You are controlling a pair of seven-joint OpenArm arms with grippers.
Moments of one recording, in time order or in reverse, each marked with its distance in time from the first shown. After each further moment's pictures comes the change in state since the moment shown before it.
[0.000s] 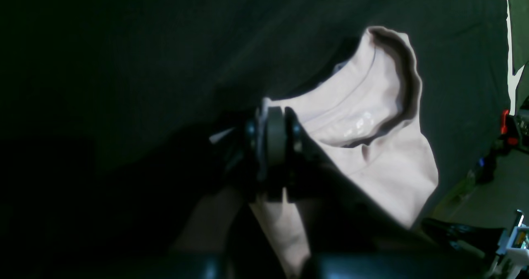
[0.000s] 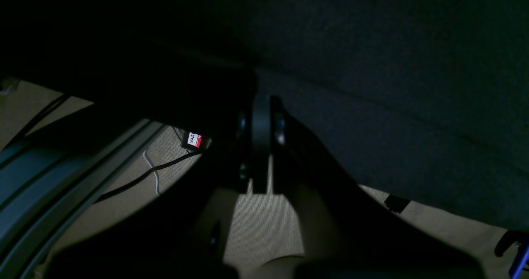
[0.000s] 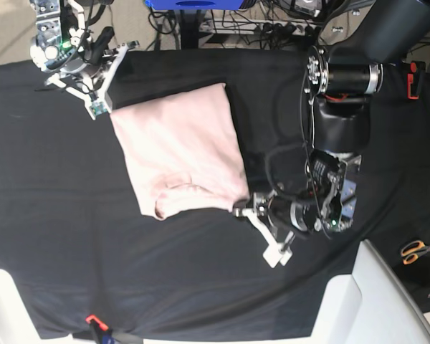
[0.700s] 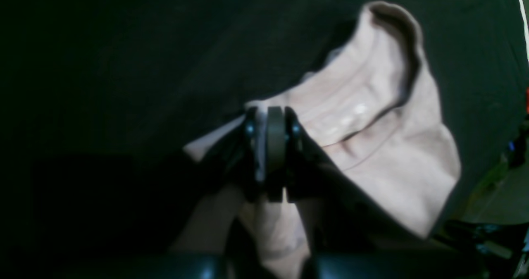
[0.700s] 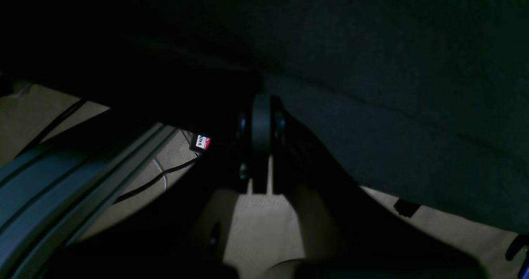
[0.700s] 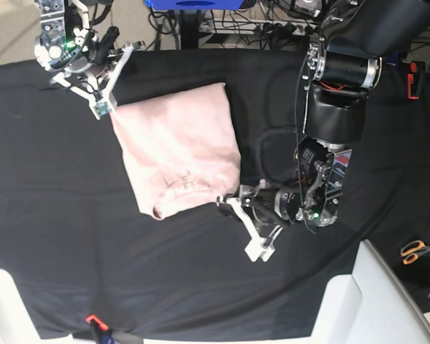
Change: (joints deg) left arm 1.7 -0.3 8.4 2.0 0.0 0.0 -6.5; right arm 0.0 -1.4 -0.1 0.0 0.2 0.0 0.0
